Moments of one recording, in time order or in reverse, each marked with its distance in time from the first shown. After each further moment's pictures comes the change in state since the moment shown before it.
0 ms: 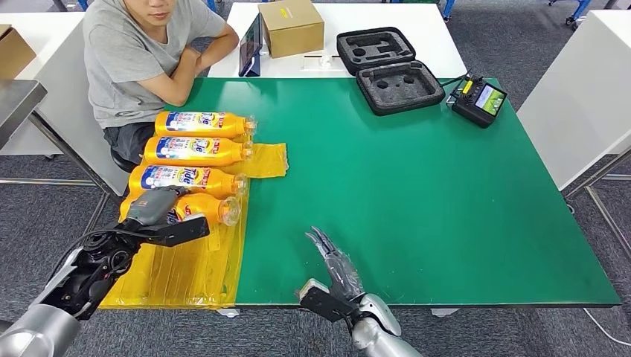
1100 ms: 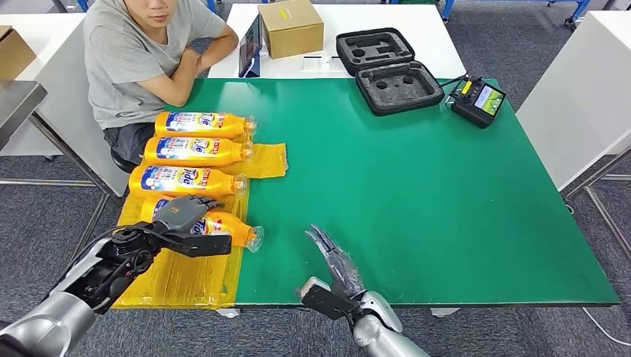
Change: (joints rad) left arm -0.094 -0.035 -0.217 0.086 -0.018 -0.104 0.000; right arm -0.025 -0.027 0.092 -0.002 -0.092 -0.015 0.000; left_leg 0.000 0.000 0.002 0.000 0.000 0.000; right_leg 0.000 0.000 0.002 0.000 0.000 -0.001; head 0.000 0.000
